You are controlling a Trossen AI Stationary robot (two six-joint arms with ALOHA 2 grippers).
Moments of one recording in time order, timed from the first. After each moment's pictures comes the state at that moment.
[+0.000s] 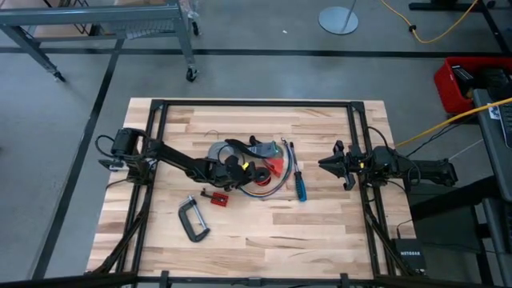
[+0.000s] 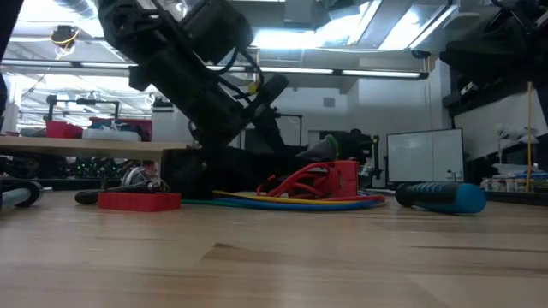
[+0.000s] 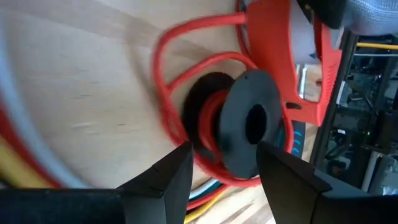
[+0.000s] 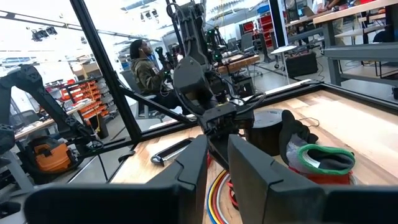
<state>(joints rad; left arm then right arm) -0.09 1.82 0.85 0.28 -0.27 -1.78 0.00 0.00 0.04 0.06 -0.05 0.32</state>
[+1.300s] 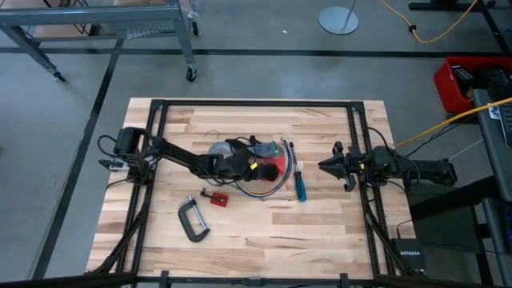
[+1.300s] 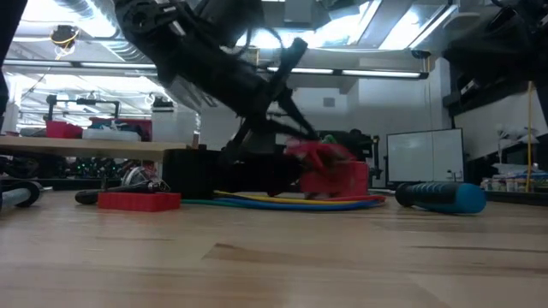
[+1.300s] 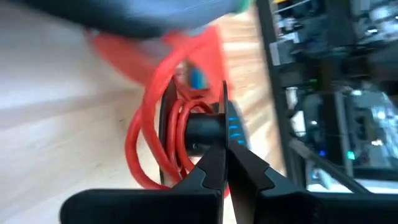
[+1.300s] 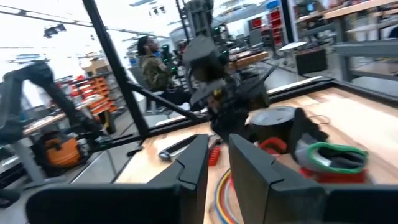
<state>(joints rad) -0.05 1.81 0.91 0.45 -0.23 -1.32 0.00 0.00 0.04 0.05 -0.10 0.32</state>
